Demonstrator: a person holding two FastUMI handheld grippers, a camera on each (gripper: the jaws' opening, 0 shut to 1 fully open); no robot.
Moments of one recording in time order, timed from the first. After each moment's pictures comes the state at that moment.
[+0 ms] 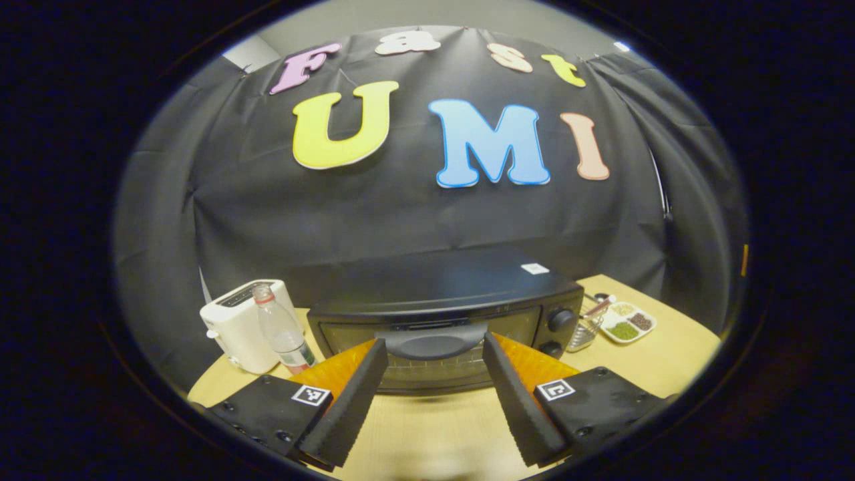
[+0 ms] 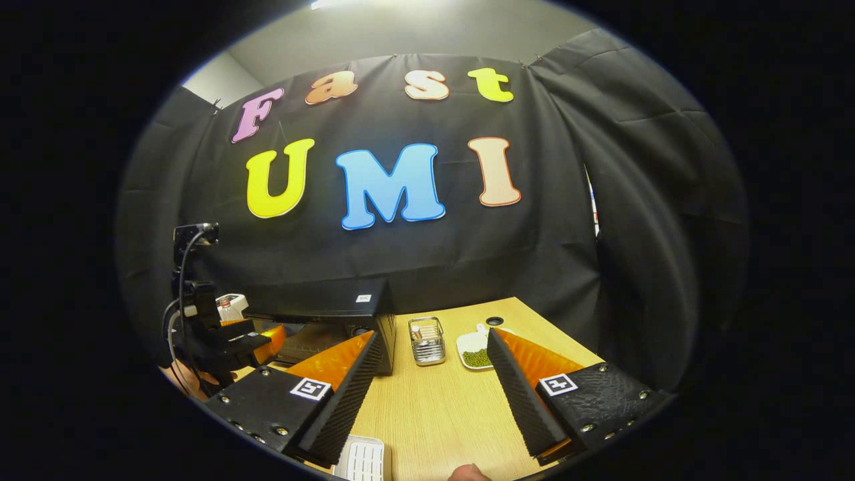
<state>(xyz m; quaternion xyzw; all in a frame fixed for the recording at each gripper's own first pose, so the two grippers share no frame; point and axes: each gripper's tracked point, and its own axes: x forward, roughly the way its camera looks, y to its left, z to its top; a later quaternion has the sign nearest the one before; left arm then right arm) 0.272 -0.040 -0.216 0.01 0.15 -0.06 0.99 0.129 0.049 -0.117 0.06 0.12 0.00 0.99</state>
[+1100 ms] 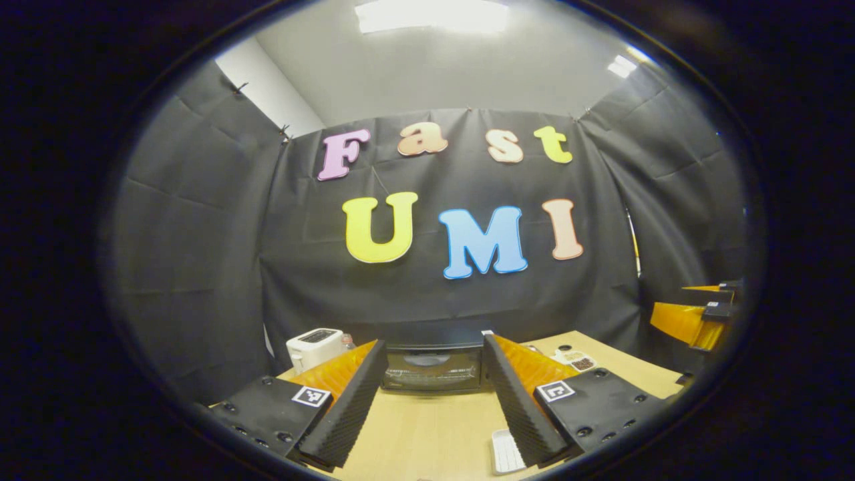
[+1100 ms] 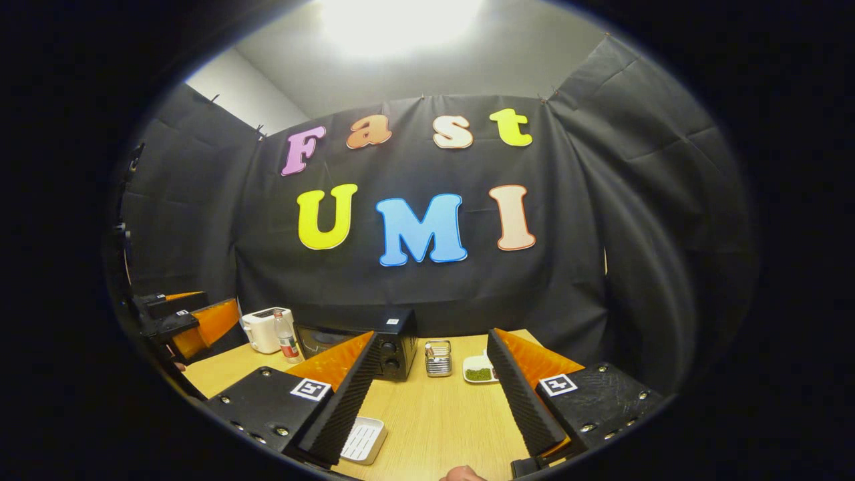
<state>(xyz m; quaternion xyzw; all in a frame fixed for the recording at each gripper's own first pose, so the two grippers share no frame) 0.007 -0.051 -0.030 0.01 0.02 -0.01 1.00 0.021 0.012 -0.043 0.05 0.04 0.08 0.99</state>
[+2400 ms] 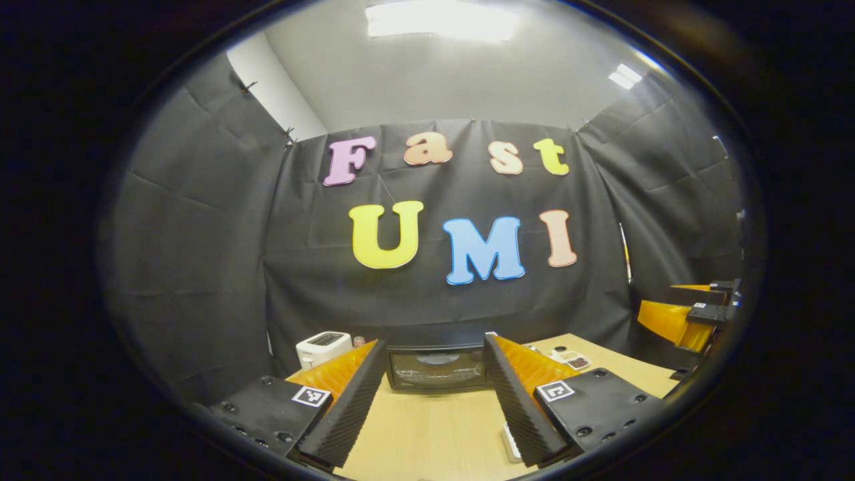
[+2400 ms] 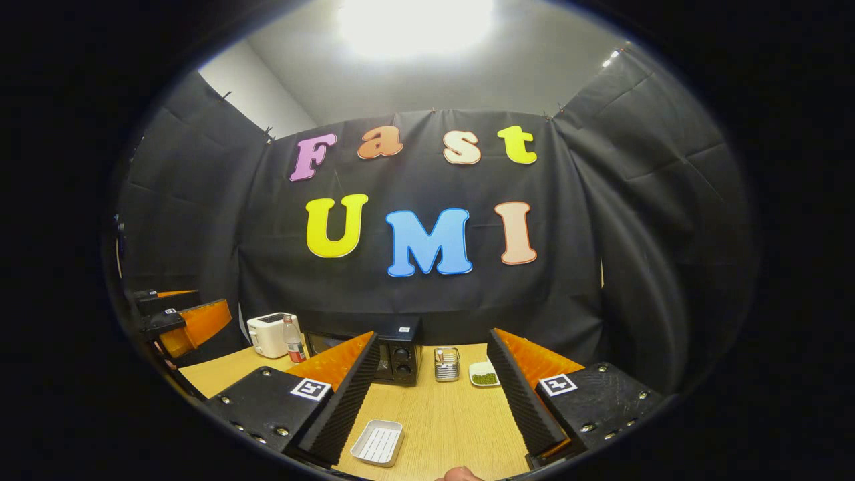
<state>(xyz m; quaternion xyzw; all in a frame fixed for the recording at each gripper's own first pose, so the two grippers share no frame) -0.025 0.000 -0.017 0.00 0.00 -0.02 1.00 -0.009 0.048 -0.019 0.03 0.02 0.07 1.00</state>
